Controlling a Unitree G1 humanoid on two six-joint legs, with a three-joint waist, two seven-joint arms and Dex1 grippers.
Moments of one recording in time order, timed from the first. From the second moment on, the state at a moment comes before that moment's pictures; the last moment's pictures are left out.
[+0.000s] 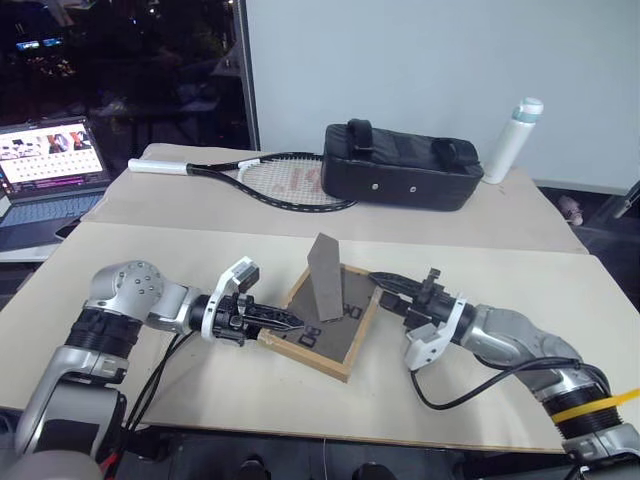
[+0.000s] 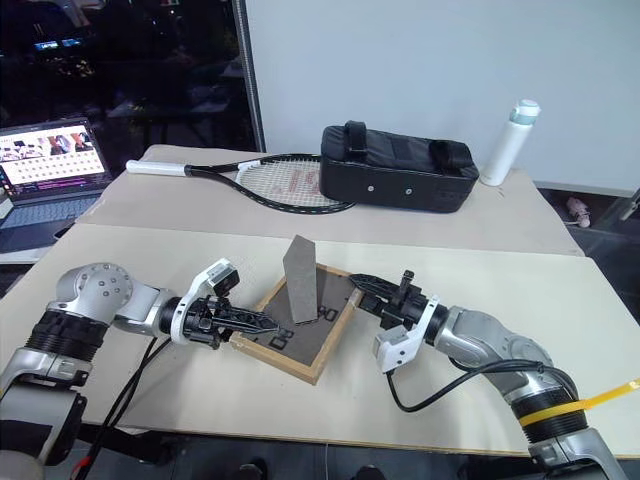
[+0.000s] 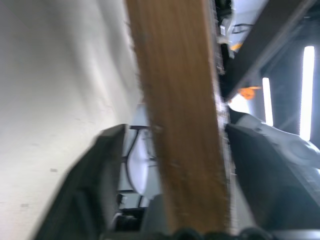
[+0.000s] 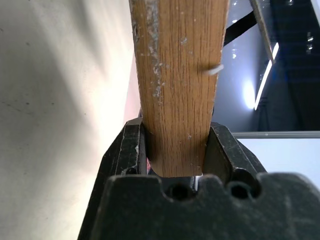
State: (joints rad) left arm -0.80 0.76 -0.17 0.30 -1.13 1.55 -0.98; right arm -0.43 -0.72 0.18 0.10 -0.66 -0.82 0.17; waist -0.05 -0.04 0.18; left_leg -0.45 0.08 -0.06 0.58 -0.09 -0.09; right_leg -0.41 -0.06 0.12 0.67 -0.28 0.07
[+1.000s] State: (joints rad) left arm -0.53 0.90 0.12 -0.05 -0.67 0.59 -1.20; right arm -0.71 -0.52 0.03 0.56 0.42 0.46 0.96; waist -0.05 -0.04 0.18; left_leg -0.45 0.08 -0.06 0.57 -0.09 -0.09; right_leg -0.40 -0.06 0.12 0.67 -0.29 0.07
